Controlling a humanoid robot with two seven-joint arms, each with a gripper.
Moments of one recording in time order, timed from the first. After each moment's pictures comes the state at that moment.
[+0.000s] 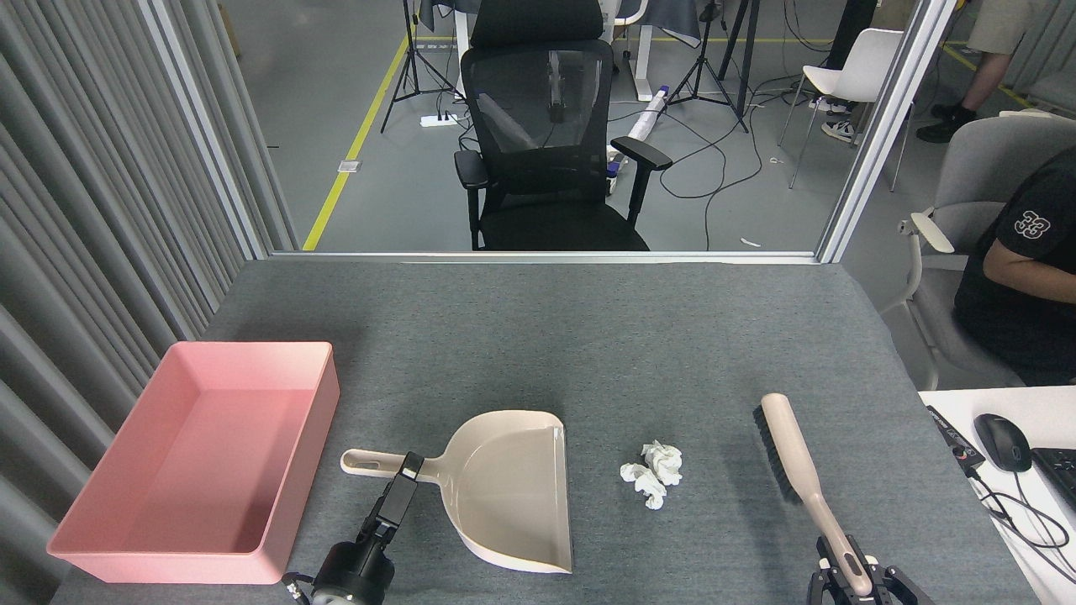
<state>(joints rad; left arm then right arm) -0.12 -0.08 0.05 -1.13 -0.51 -0.36 -0.11 0.19 0.00 -0.34 -1.45 1.62 -0.36 -0.19</state>
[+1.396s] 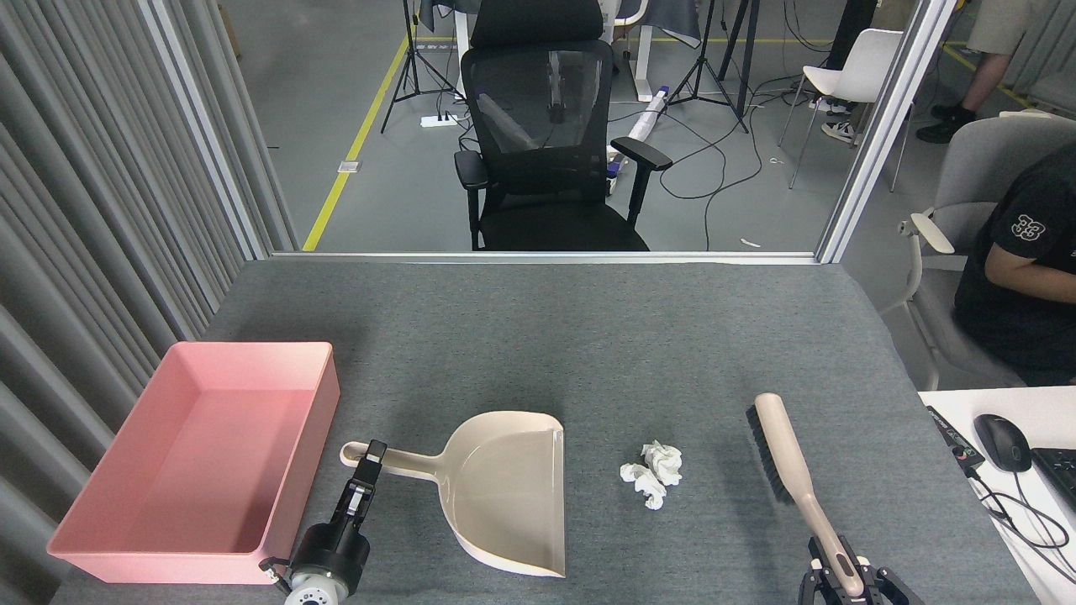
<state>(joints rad) -0.22 -0.09 0.20 -0.98 -0.52 -0.41 -0.12 0.19 0.02 -0.34 -1.47 1.62 -0.36 -0.19</state>
